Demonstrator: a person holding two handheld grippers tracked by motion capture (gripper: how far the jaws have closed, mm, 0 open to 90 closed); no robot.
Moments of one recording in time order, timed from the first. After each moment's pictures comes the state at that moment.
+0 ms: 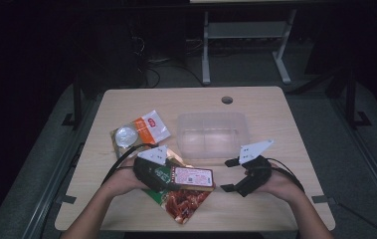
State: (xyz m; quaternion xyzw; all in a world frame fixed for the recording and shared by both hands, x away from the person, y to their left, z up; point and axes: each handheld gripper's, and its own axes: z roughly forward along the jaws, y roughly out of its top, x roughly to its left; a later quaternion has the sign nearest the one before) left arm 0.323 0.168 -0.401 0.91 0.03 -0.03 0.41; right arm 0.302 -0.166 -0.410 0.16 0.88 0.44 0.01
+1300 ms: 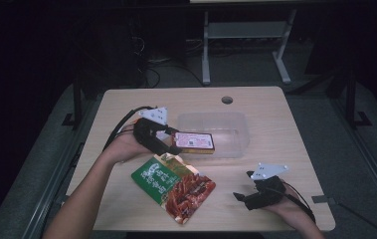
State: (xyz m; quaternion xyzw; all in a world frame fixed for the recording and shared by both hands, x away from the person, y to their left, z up) left arm 0.390 0.157 -0.335 0.91 0.07 0.00 0.41; right arm 0.258 -0.193 -0.451 0.31 0.86 0.38 0.12
